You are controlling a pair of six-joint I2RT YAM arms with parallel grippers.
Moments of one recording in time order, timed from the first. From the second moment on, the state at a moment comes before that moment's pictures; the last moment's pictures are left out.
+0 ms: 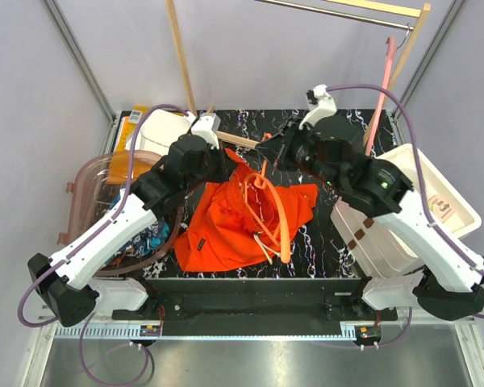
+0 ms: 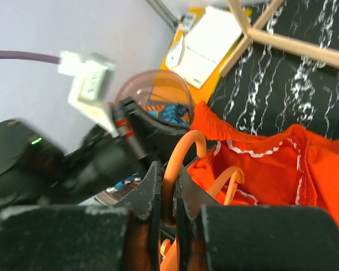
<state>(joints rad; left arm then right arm) -0.74 1.22 1.26 -0.46 -0.13 -0.50 0.89 1.30 1.69 -0.65 0.22 0.72</state>
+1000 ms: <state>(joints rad) -0.79 0.99 1.17 -0.19 0.38 -0.64 0.89 1.33 1.84 -0.77 0.59 0.40</state>
